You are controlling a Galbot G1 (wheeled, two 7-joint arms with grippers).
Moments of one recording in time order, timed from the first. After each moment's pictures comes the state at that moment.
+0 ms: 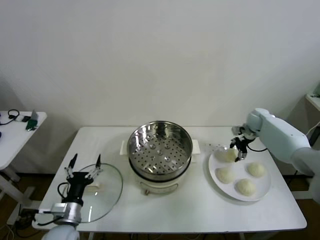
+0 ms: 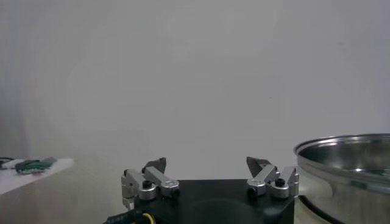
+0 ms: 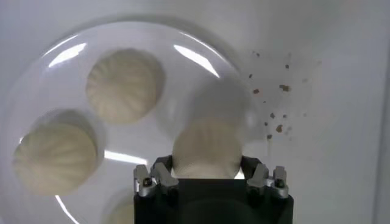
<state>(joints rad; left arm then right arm) 1.49 -1.41 -0.70 -1.93 -0.13 -0.11 0.07 0.26 0.97 -1.04 0.66 0.00 0.14 -1.18</state>
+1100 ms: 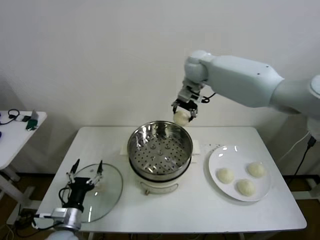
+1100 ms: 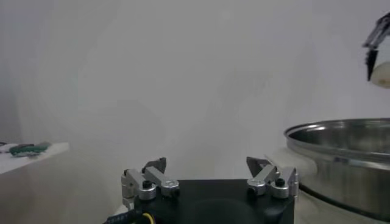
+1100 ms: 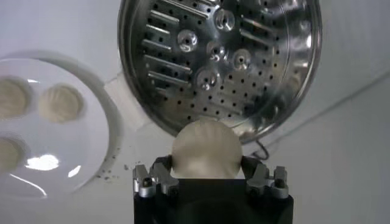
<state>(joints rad) 1.53 -1.40 -0.70 -1.92 -0.14 -0.11 0.10 0.70 1.31 -1.38 1.01 0.02 0.42 -1.17</state>
